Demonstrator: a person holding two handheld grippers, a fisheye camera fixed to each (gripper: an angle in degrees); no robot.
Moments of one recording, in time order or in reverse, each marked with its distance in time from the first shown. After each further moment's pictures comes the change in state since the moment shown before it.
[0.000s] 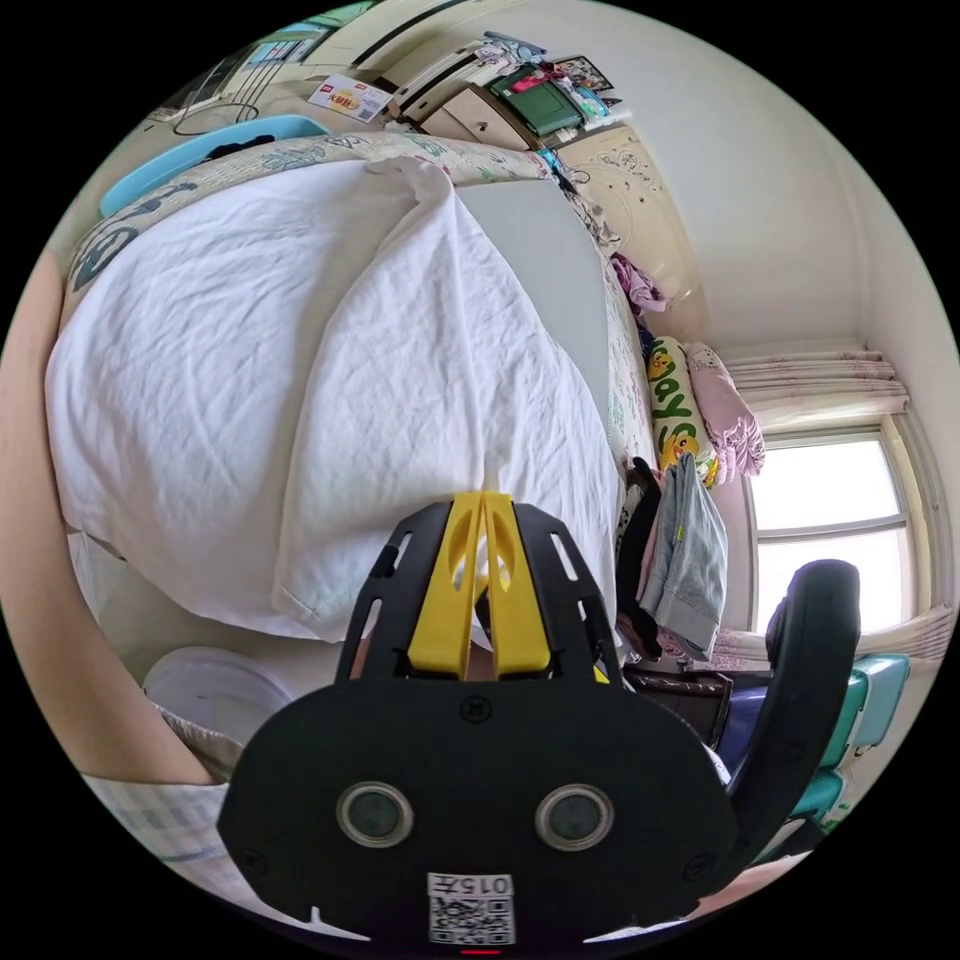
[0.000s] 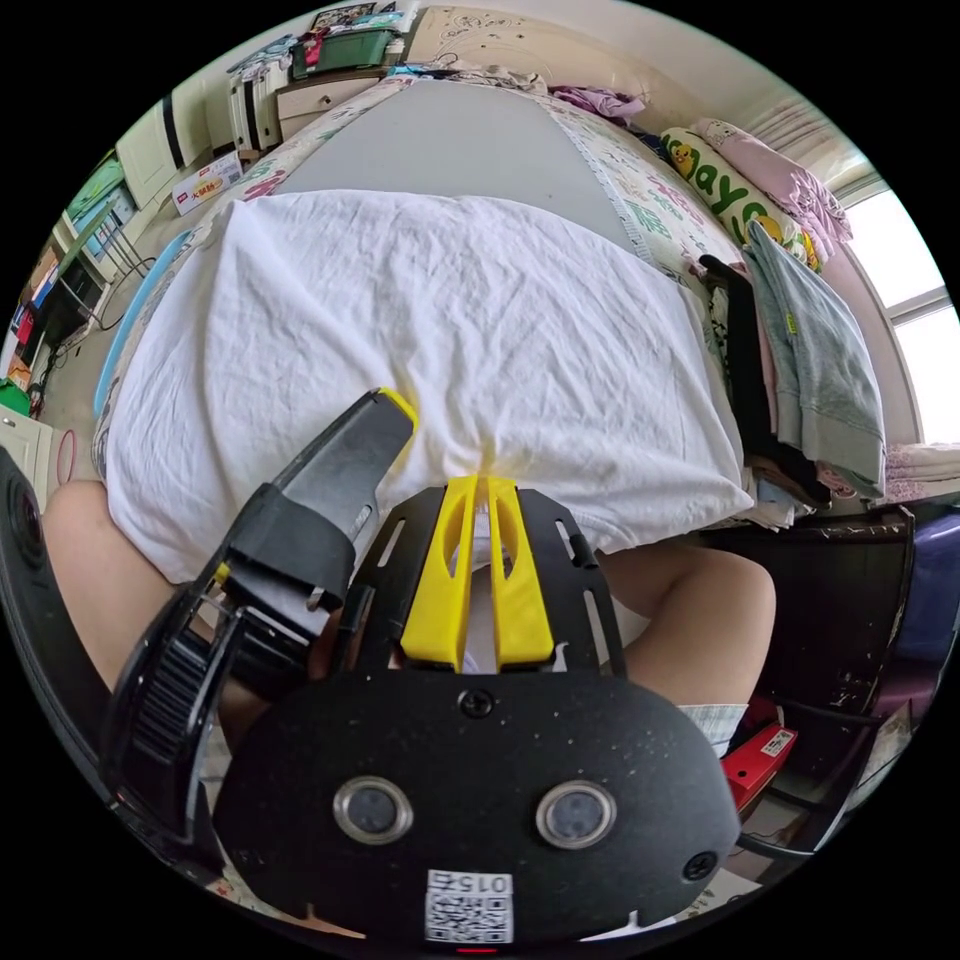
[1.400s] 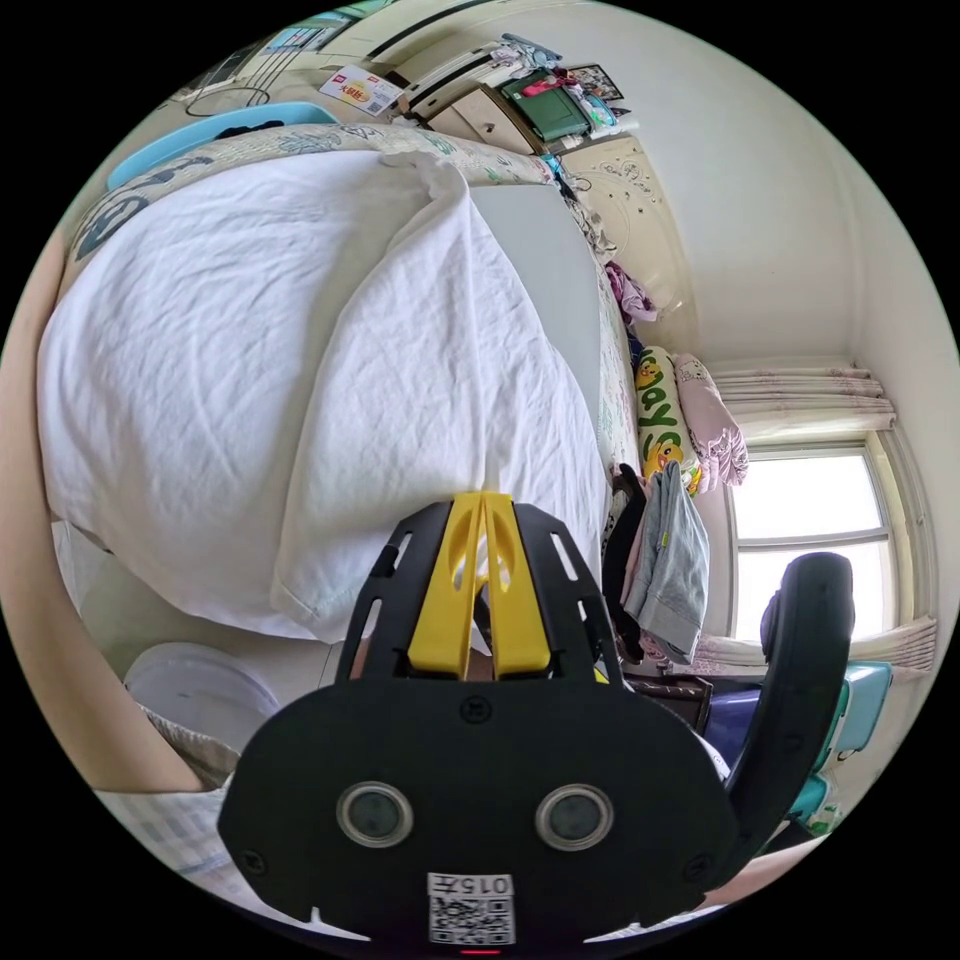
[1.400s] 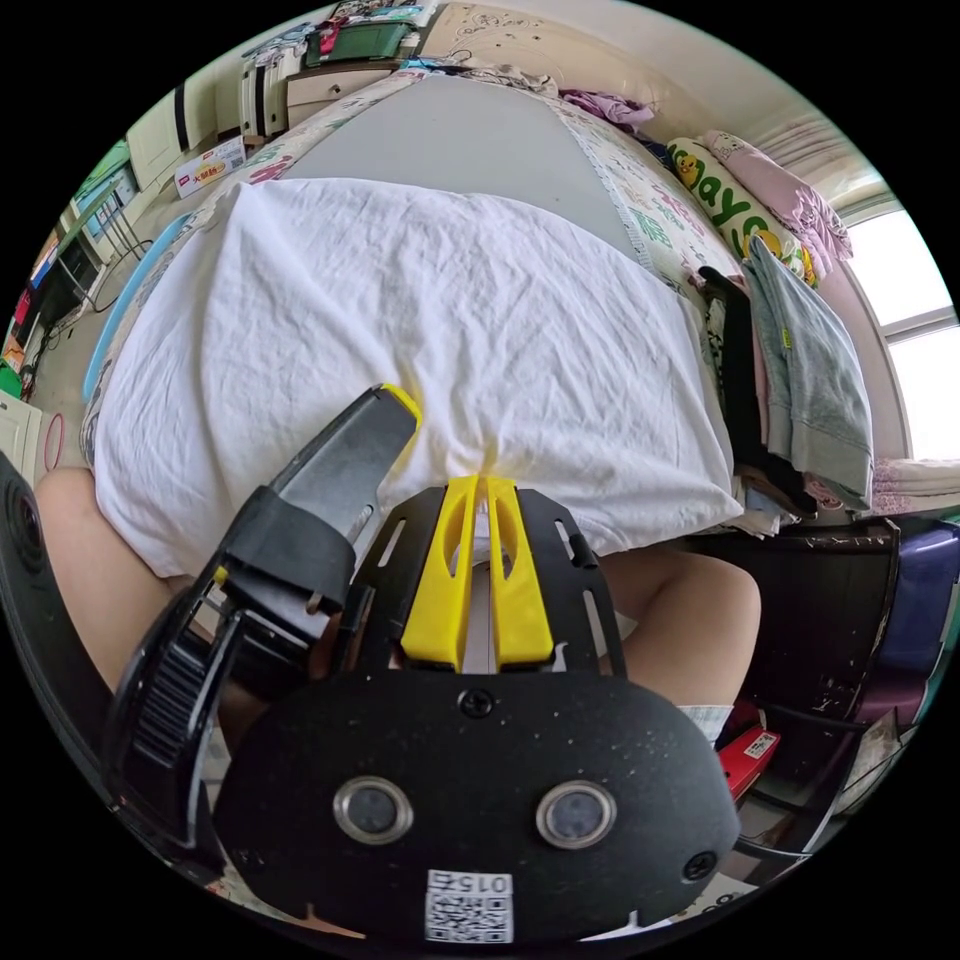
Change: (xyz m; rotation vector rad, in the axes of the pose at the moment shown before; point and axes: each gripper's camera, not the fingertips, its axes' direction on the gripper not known) left arm -0.006 0.008 0.018 0.003 0.059 -0.031; right arm -0.020 -0.001 0.014 -0.006 0.048 -0.031
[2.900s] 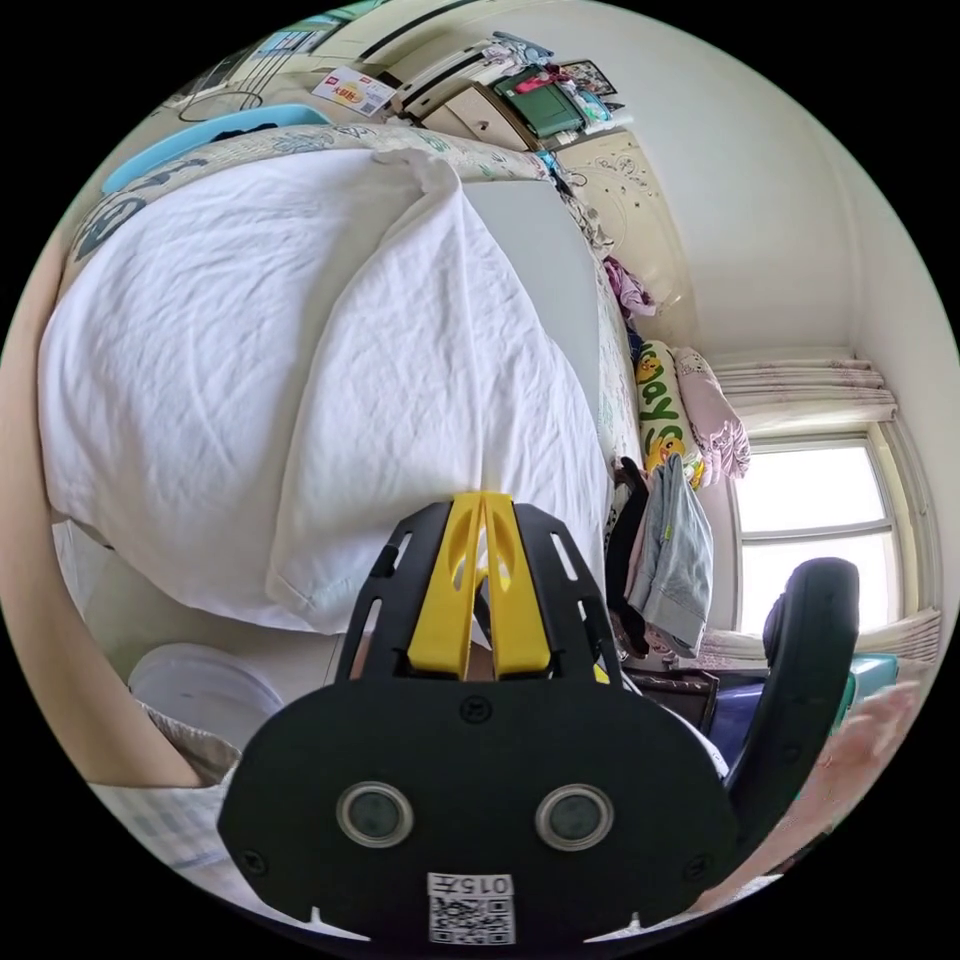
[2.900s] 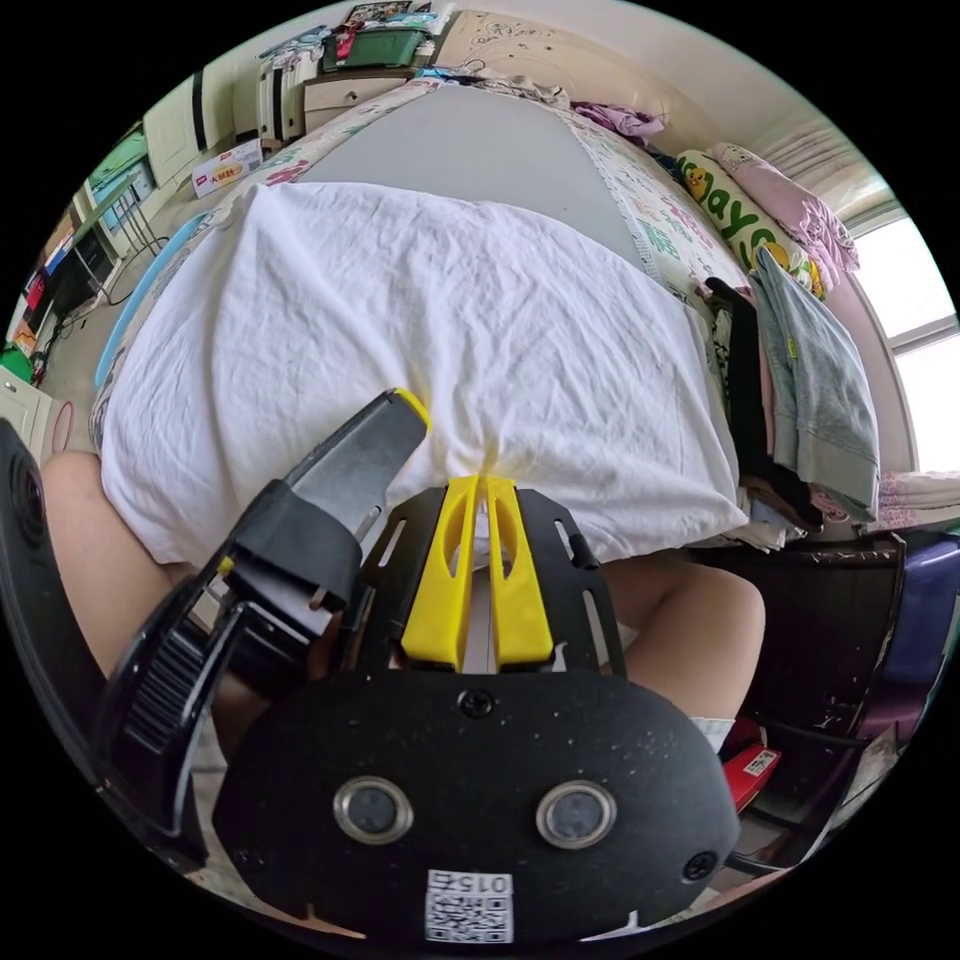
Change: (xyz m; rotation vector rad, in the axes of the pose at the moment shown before) left arm -0.006 -0.016 0.002 -0.004 -0.011 0.020; right arm 0.002 -0.007 -0.003 0.040 -0.028 -0.030
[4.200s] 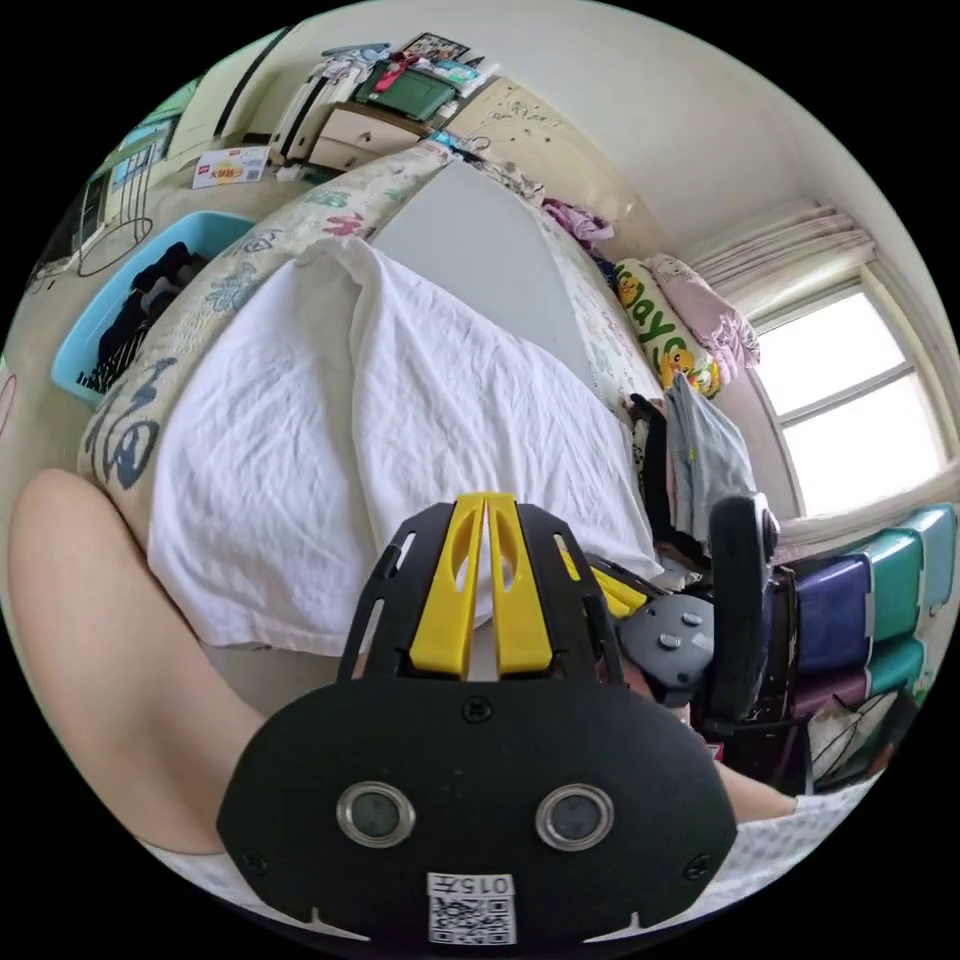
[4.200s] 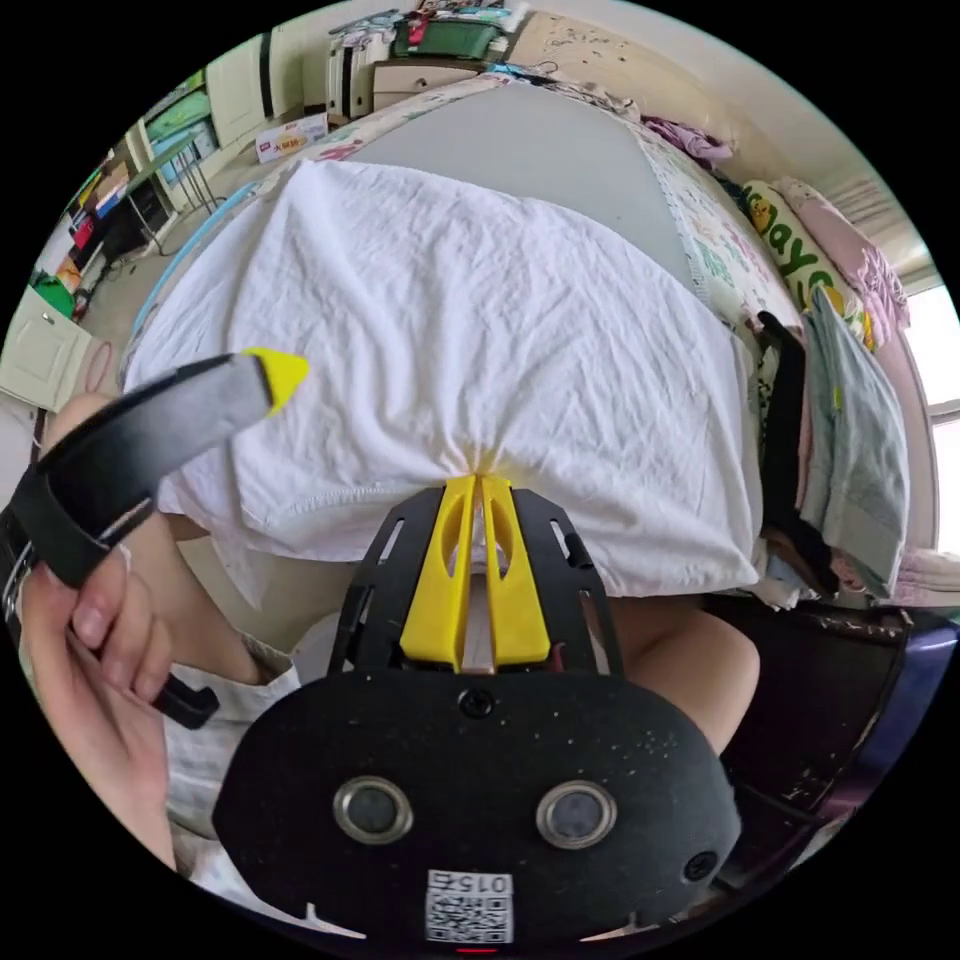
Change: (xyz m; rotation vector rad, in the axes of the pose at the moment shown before) left arm -0.063 -0.054 -0.066 -0.052 -0.120 0.389; right arm 0.073 -0.001 -0.019 -0.004 -0.110 -0.155
